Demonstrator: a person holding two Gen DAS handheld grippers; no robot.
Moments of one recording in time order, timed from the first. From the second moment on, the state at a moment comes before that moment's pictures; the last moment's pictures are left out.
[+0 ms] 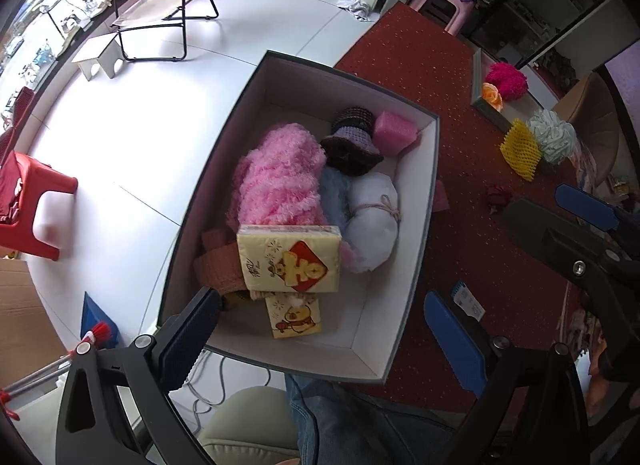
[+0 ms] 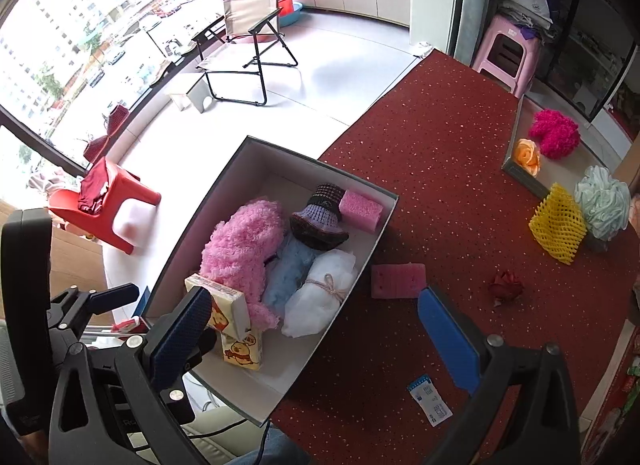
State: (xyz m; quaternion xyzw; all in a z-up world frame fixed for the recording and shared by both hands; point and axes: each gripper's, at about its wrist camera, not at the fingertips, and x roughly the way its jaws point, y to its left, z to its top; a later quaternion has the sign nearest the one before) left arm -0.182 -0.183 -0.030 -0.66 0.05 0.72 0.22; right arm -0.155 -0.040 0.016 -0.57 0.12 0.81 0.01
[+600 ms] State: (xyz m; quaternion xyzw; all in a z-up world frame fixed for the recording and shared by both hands) left arm -0.156 -0.179 -0.023 -0.65 0.09 0.73 0.19; right arm -0.107 -0.040 0.016 -0.59 0.13 0.80 0.03
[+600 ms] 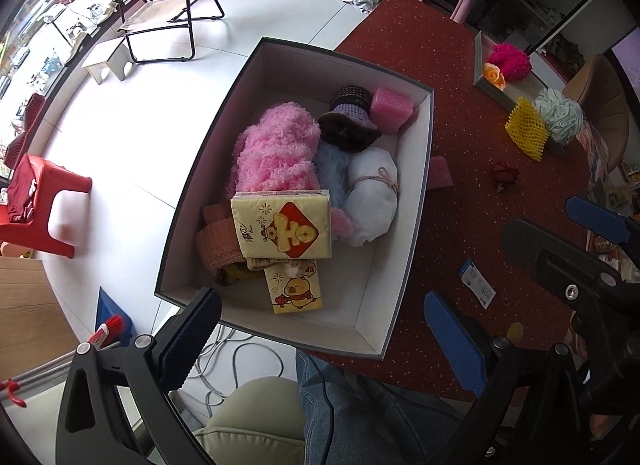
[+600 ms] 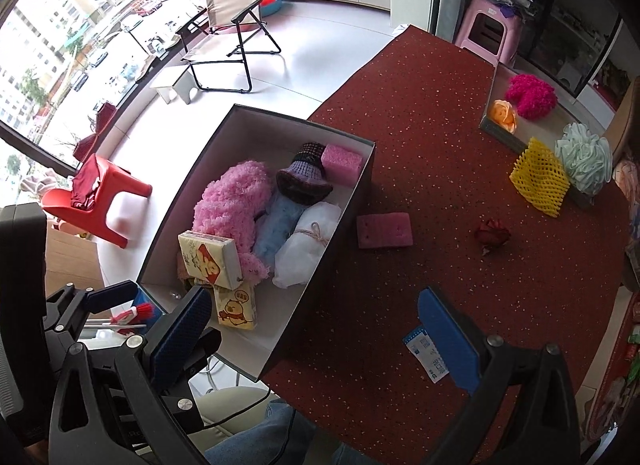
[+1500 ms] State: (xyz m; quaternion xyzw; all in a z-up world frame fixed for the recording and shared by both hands) left arm -0.155 -0.183 -0.027 -0.66 0.09 0.73 0.17; right arm -0.106 -0.046 0.010 -0.60 0.12 0.79 0.02
